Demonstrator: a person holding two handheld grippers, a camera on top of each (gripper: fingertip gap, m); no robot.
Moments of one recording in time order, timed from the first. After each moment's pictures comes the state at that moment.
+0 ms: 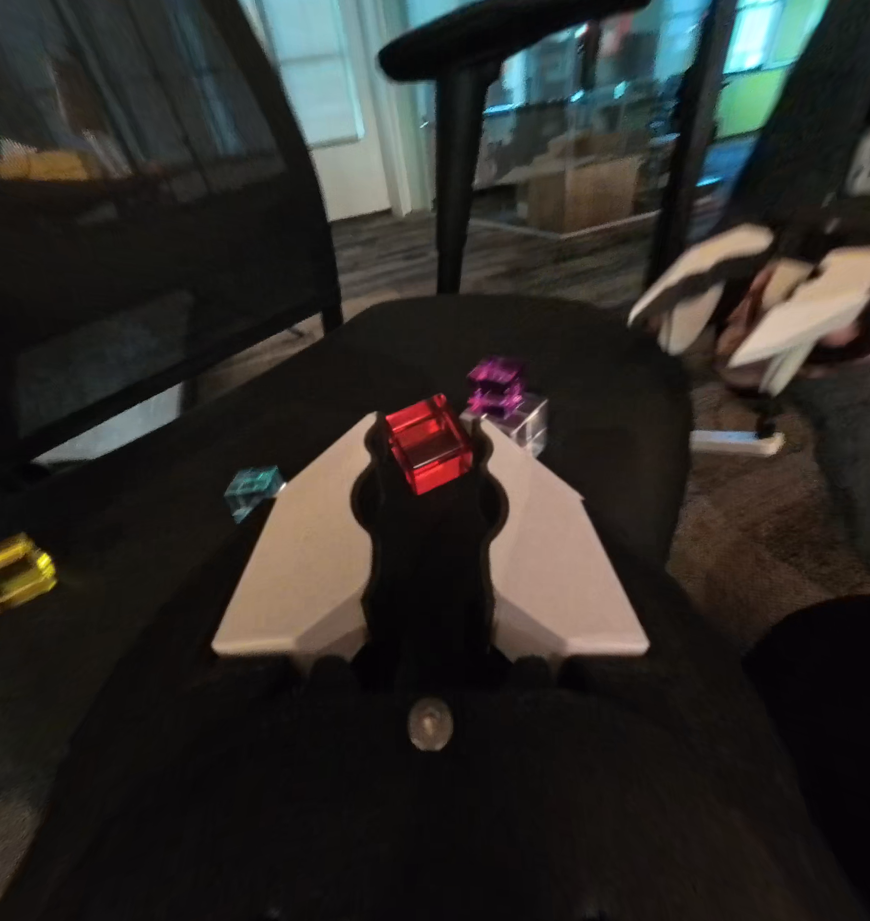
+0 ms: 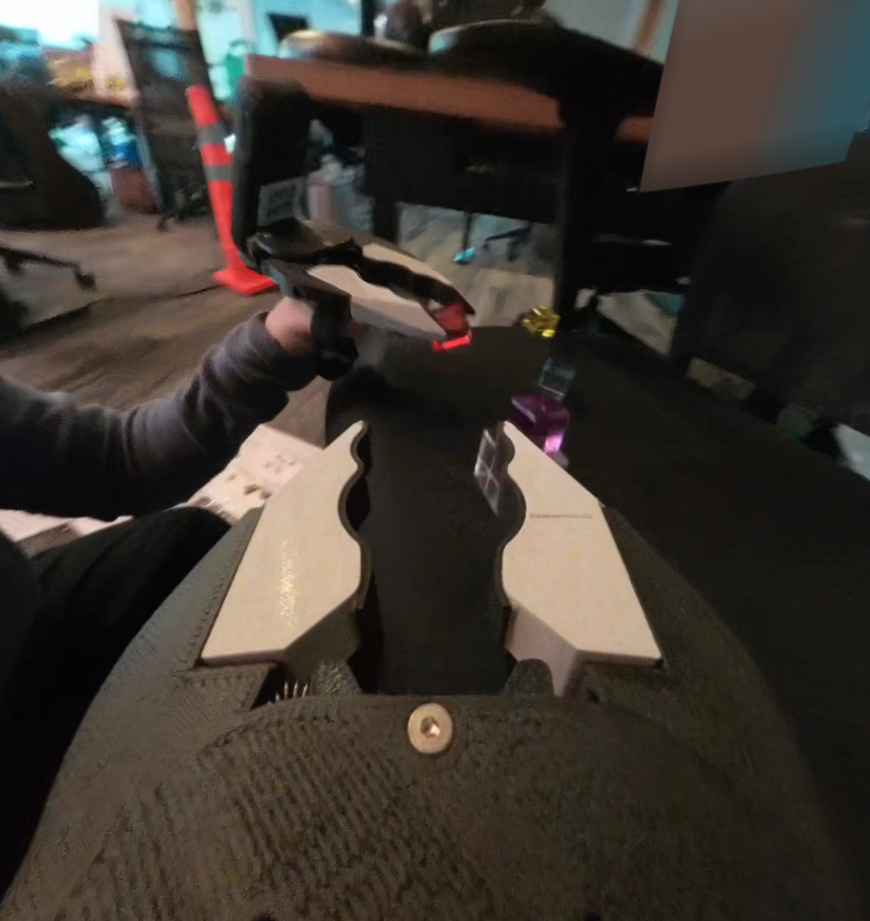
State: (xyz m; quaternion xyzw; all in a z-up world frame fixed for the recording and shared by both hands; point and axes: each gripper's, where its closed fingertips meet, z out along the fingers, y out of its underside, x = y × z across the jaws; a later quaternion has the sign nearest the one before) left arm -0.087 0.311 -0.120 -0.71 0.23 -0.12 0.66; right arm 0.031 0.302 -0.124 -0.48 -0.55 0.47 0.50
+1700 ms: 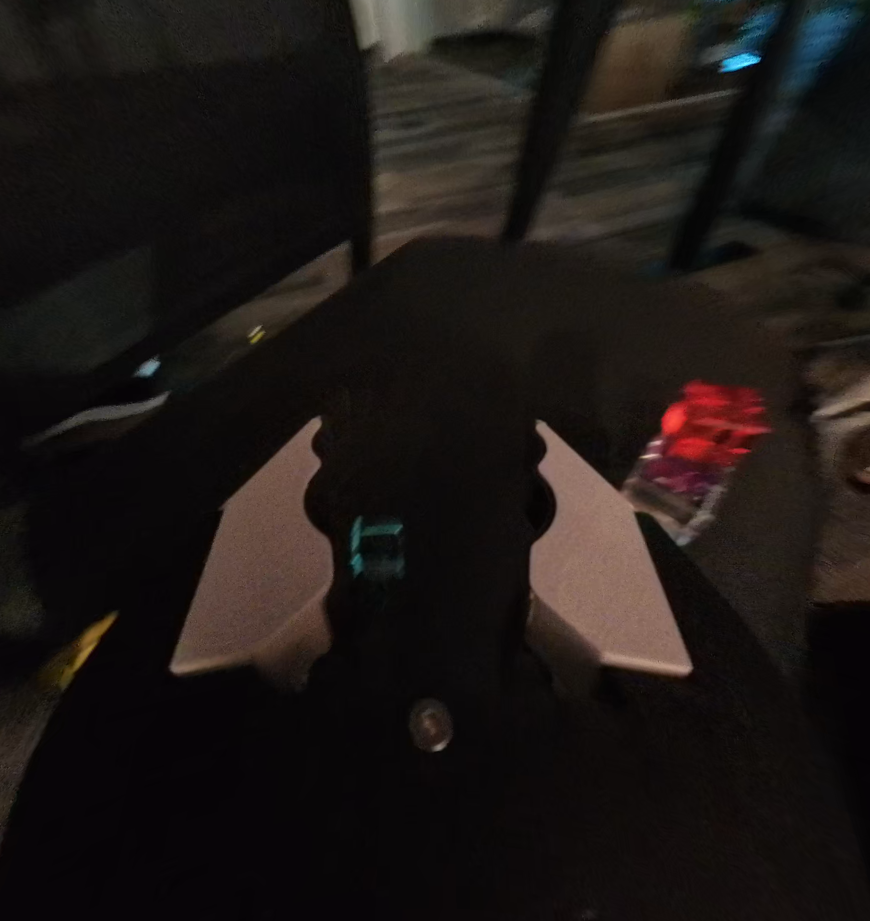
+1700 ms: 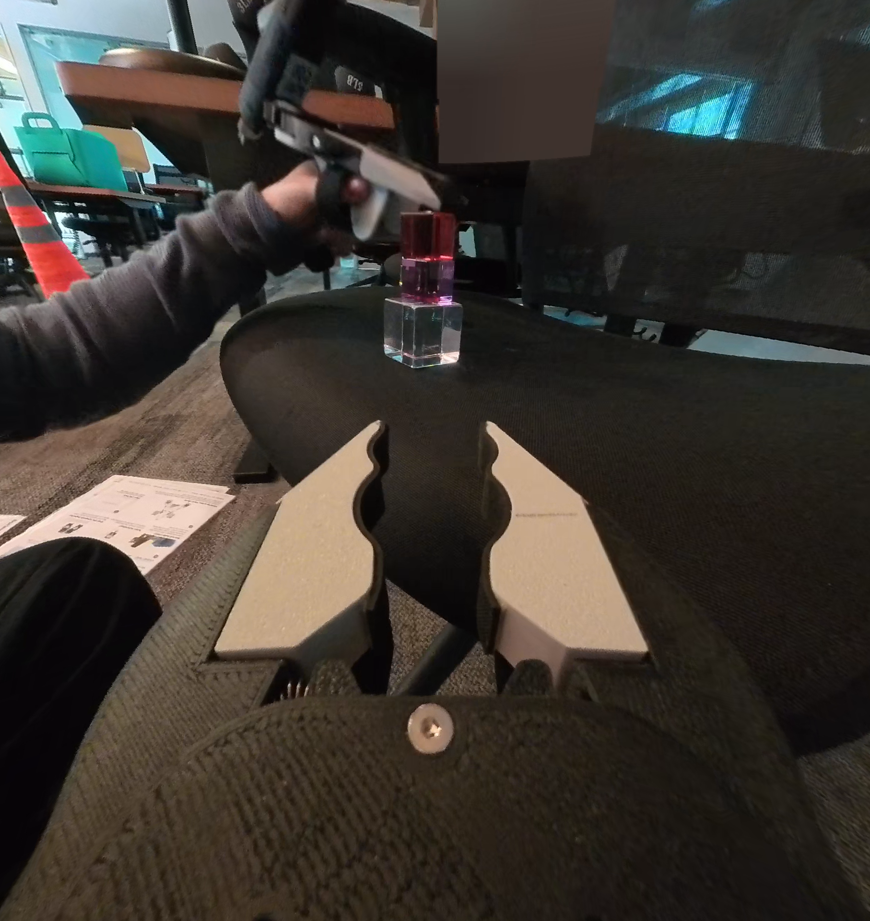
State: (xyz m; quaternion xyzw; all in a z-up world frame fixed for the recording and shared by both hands) left arm -0.135 0.415 -0.113 -0.79 0.21 -0.12 0.56; right arm 0.096 0.333 -0.189 -0.53 -0.44 0.43 0.58
